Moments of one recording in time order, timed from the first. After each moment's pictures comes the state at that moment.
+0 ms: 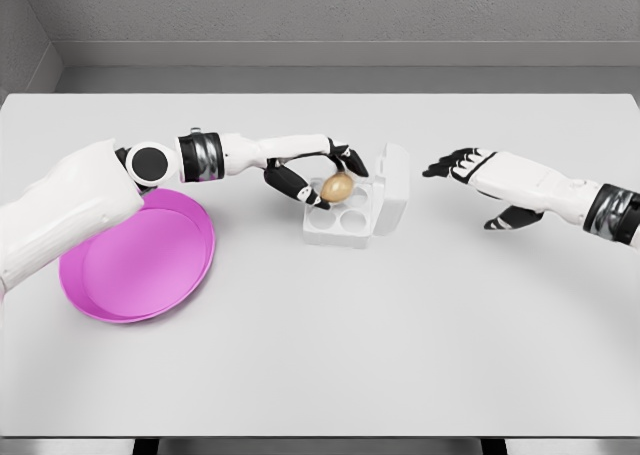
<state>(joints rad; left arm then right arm) -1.11 0.38 -1.45 -0.89 0.51 -0.61 -0.40 -0.42 -0.73 0.41 -1.41 0.44 -0.61 0.42</state>
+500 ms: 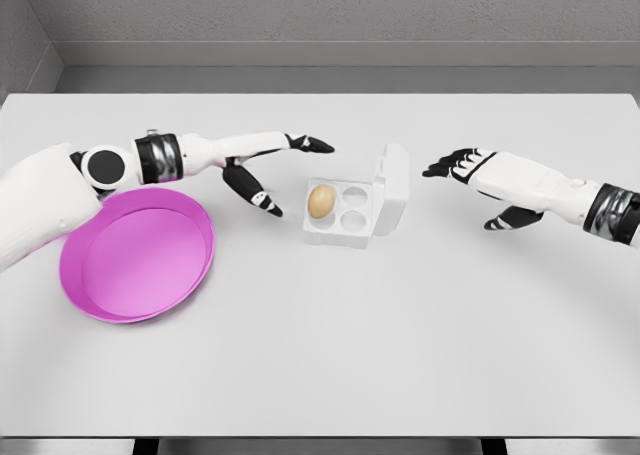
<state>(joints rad) -1.09 0.50 -1.44 -0.93 0.50 -0.61 -0.39 -0.42 -0.73 0.41 -1.41 0.44 -0.61 0.42</state>
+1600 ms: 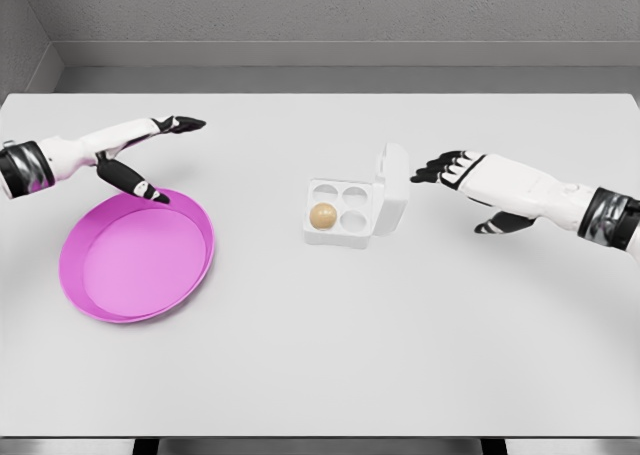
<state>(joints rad) -0.96 0.78 -1.25 -0.95 0.50 -0.61 -0.40 -0.39 -0.74 0.40 -1.50 0.43 -0.61 0.42</state>
